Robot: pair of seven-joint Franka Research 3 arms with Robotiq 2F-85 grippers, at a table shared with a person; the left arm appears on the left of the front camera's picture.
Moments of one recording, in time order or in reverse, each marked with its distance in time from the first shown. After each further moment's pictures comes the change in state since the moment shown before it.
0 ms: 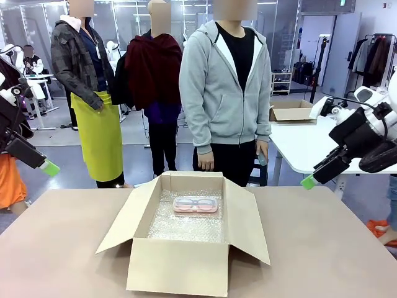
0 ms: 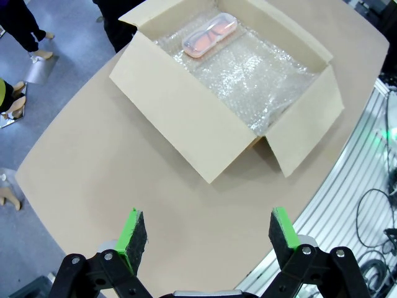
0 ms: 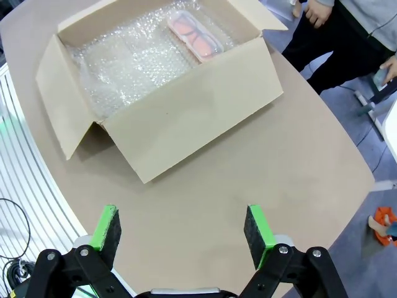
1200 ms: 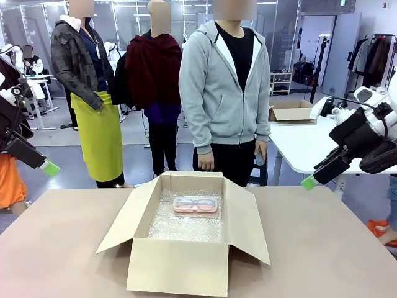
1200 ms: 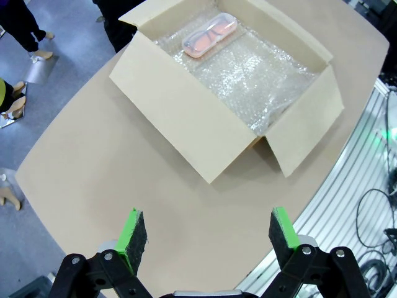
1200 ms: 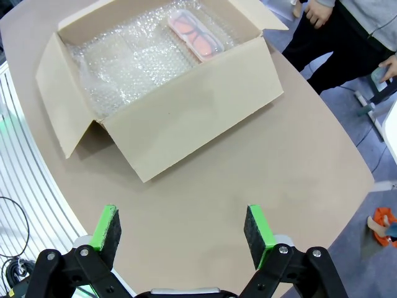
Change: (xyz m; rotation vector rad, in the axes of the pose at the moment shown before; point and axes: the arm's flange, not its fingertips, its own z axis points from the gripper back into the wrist) left arm 0.000 0.000 0.000 0.000 0.000 0.000; right arm 0.000 0.000 0.000 0.000 0.003 0.006
